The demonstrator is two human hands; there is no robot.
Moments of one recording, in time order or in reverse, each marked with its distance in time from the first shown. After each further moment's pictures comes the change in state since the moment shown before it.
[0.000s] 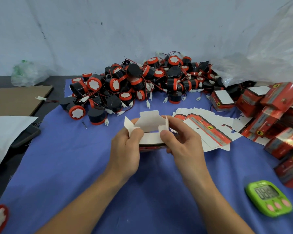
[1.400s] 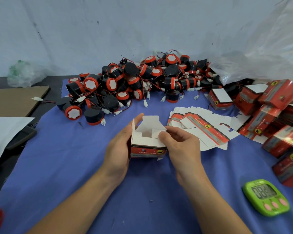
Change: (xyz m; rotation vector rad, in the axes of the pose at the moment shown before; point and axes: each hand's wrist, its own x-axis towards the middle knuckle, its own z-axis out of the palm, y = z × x) left_hand 0.001 -0.004 0.002 -0.457 -0.095 -0.263; right_hand 0.008 0.023 0.003 0.179 0.168 0.312
